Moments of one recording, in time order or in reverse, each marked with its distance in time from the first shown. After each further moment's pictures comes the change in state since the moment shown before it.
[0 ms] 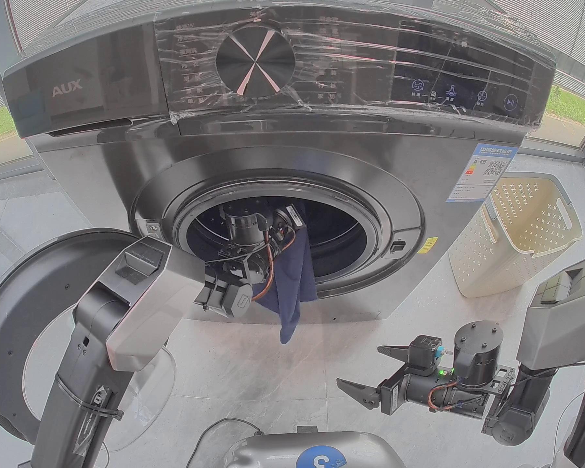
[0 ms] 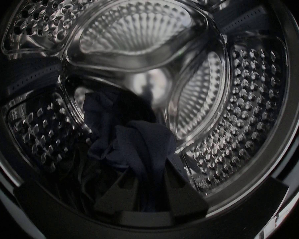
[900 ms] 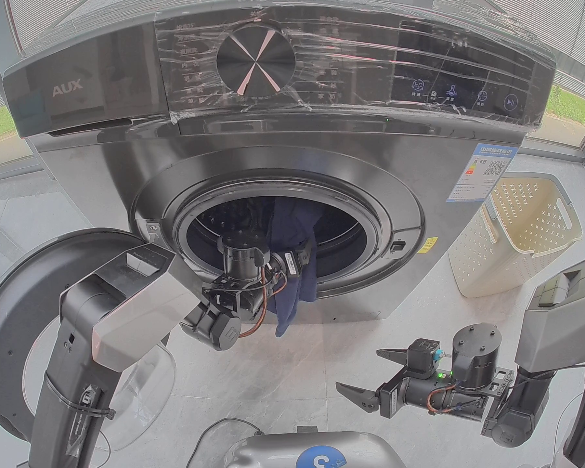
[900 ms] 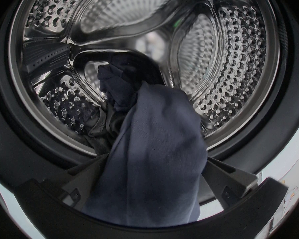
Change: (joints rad) left arm -0.013 -0.073 0.350 -0.042 -0.017 0.130; right arm 0.009 0.006 0.007 0.000 -0.001 0.000
